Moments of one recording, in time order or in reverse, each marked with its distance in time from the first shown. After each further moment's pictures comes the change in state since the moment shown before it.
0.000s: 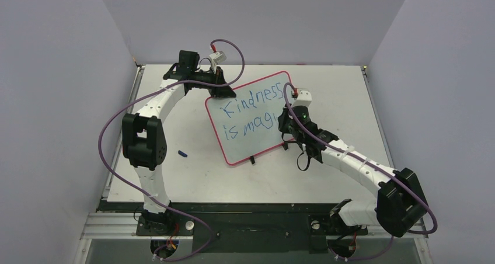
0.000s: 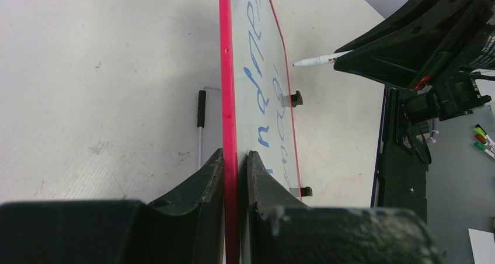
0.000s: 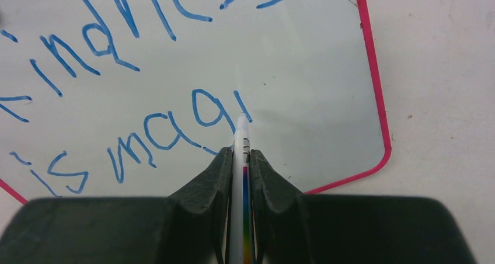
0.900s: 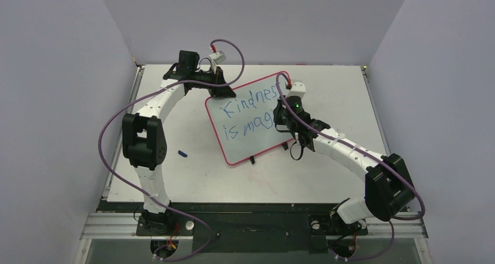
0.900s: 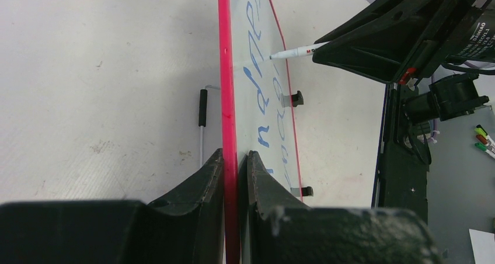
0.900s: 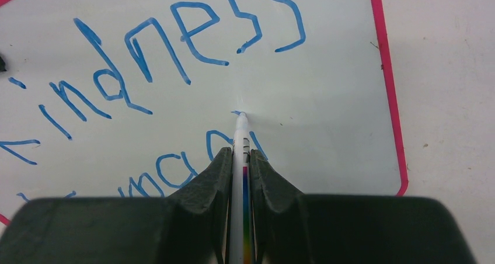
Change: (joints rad) left arm 0.000 0.000 0.000 0.000 0.000 0.000; right arm -0.014 0.142 0.156 -0.015 -0.010 -0.003
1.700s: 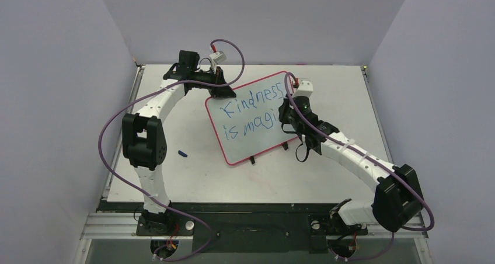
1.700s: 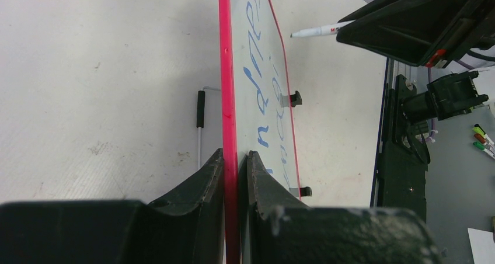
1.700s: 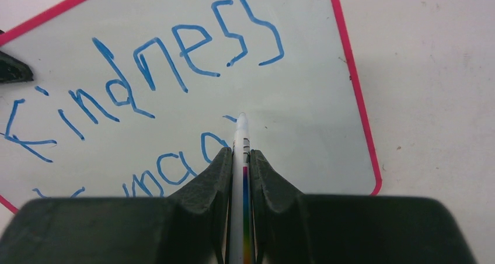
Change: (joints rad) left arm 0.000 0.000 0.000 0.000 0.003 0.000; right arm -0.015 -0.082 -0.027 -0.017 0.011 -0.024
